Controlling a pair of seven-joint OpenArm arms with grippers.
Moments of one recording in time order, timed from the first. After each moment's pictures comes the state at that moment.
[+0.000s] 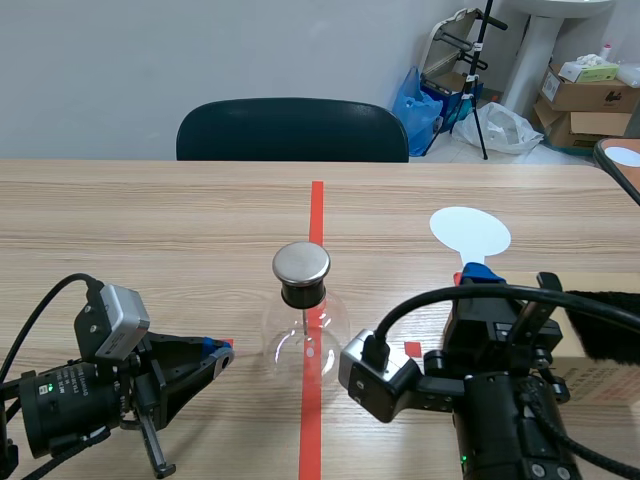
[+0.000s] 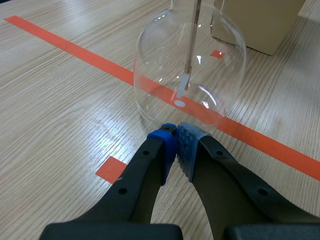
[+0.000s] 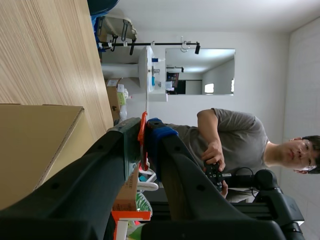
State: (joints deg) left arm 5.1 -25.6 18.8 60.0 10.0 -39.0 -40.9; right arm -28.6 14.8 -27.5 92.8 -91.3 -30.7 -31.3
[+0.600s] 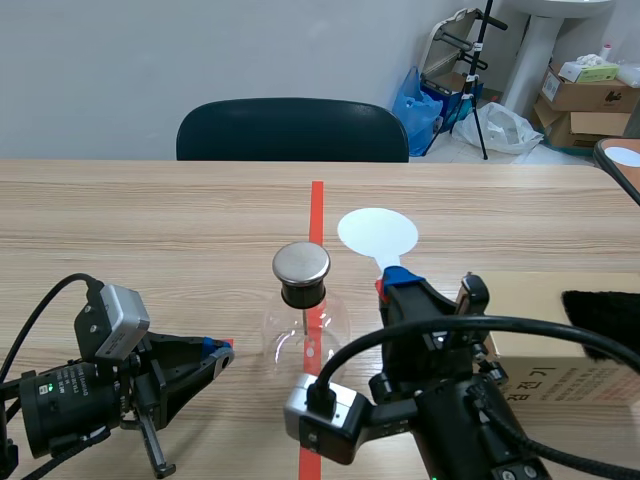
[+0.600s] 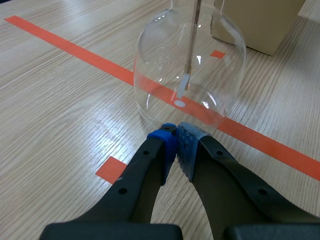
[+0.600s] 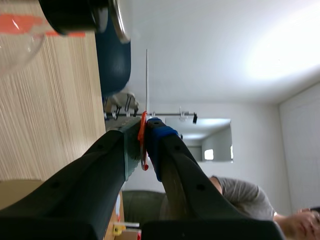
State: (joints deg) left arm 5.1 -25.6 18.8 60.0 10.0 -39.0 -40.9; right arm -28.6 14.8 -27.5 92.8 -91.3 -30.7 -9.9
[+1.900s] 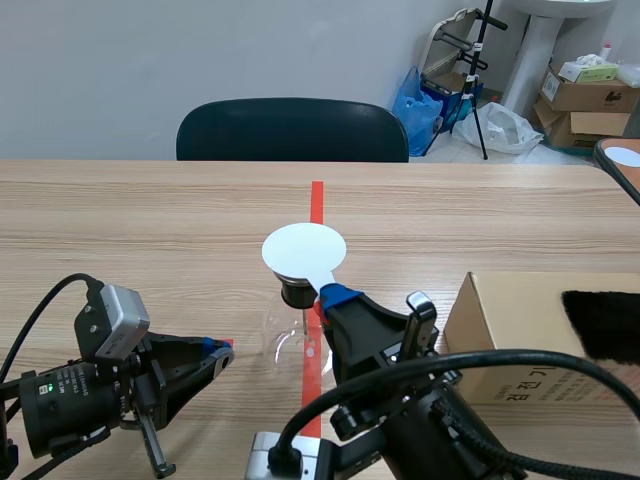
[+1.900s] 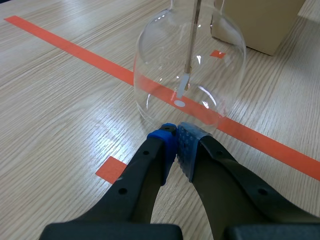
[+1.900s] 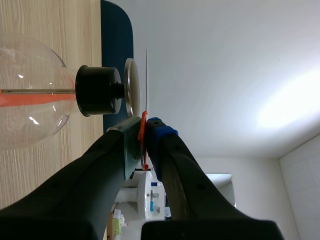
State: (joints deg) left arm 5.1 -25.6 18.8 60.0 10.0 -39.0 -40.9; right arm -28.6 14.8 -27.5 92.8 -91.3 -30.7 4.0
